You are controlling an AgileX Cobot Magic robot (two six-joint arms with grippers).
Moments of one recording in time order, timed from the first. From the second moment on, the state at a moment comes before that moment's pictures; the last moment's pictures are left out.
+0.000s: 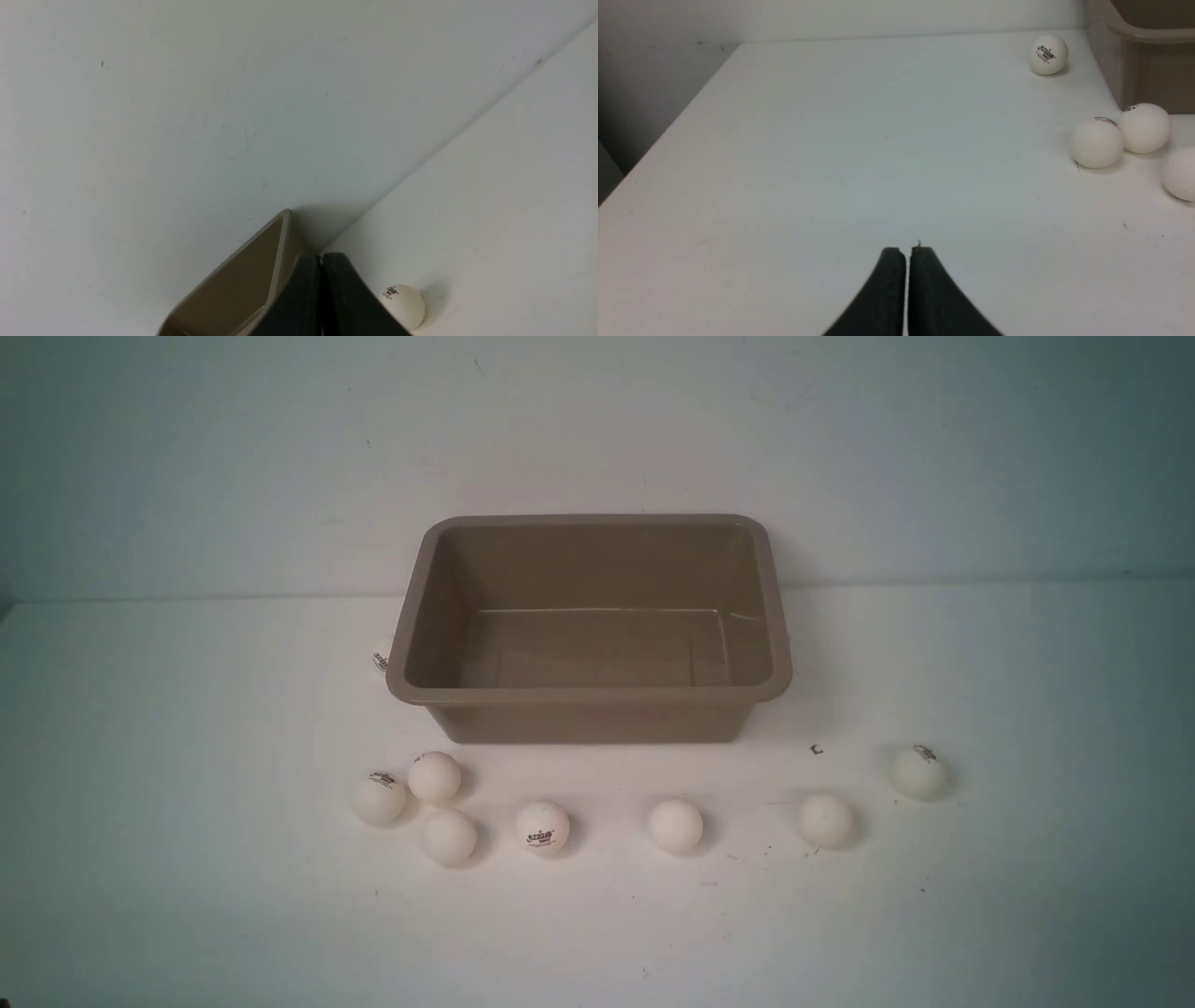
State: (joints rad) right arm -0.02 -0.01 0.03 0.81 0.15 -0.02; left arm 0.04 -0.01 0.03 0.19 0.38 -0.18
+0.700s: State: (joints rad) right arm -0.02 -0.01 0.03 0.83 0.15 -0.02; left arm 0.04 -0.01 0.03 0.66 0.37 -0.14
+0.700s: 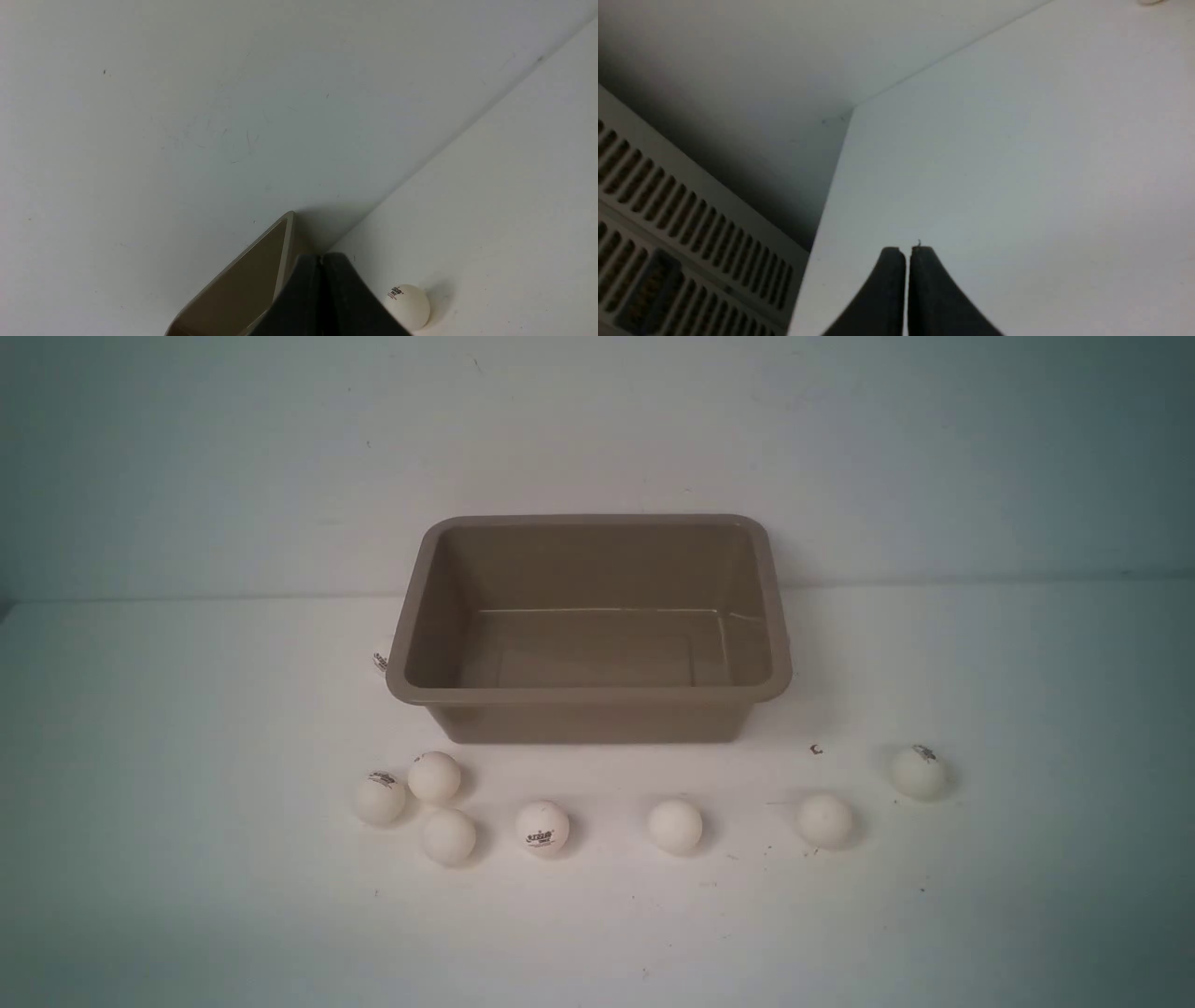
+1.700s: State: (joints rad) right arm -0.02 -0.01 0.03 0.84 0.18 -0.02; left arm 0.04 -0.01 0.01 0.32 -0.17 -0.27
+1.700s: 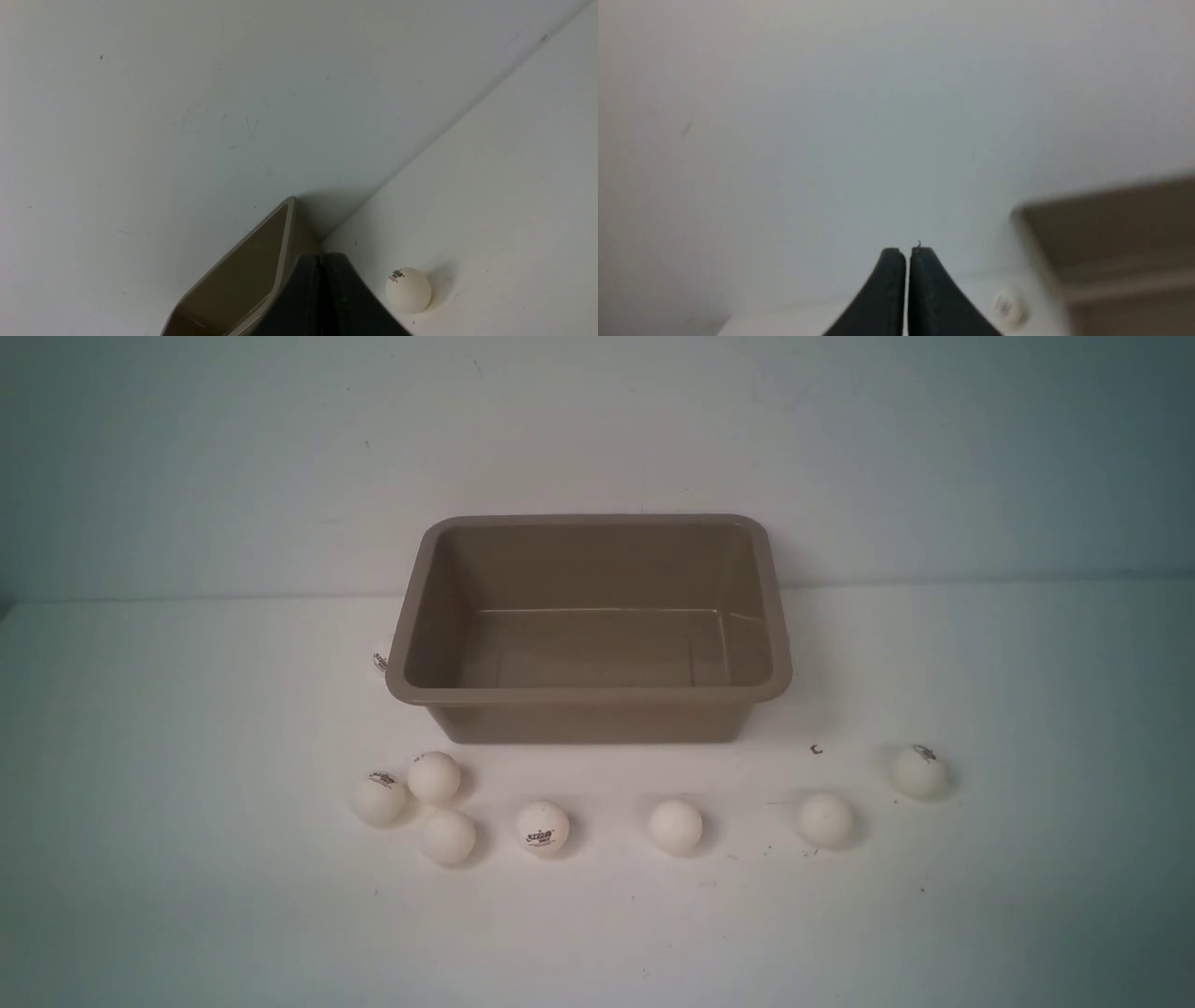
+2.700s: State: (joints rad) right arm -0.02 -0.01 0.03 0.89 0.19 -0.02; left arm 0.04 -0.01 0.00 0.29 -0.51 -0.40
